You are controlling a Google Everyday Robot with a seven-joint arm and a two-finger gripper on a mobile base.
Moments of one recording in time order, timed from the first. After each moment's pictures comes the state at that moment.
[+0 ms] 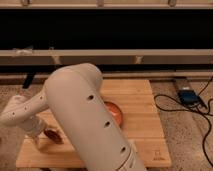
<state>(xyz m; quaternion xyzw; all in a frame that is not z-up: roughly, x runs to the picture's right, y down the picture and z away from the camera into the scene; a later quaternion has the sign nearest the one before) -0.327 0.264 0.779 -0.32 0.19 0.27 0.89</state>
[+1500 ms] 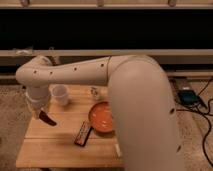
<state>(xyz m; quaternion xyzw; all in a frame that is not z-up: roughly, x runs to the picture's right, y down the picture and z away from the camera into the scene) -0.313 0.094 0.672 -0.40 -0.01 0.36 0.84</state>
